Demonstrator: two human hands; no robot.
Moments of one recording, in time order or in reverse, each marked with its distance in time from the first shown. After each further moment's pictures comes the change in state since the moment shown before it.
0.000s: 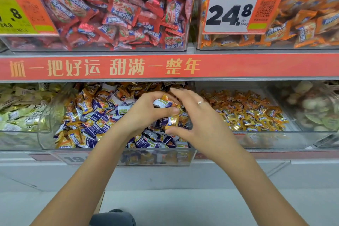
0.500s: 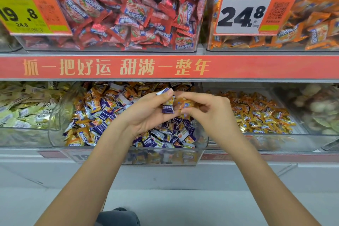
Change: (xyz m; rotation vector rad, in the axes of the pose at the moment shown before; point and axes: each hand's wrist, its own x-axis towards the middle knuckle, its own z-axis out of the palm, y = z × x) left_hand 0.000 0.003 -0.010 -0.825 -0.115 -0.251; right_hand 0.018 0.007 0.000 0.381 0.208 0.041
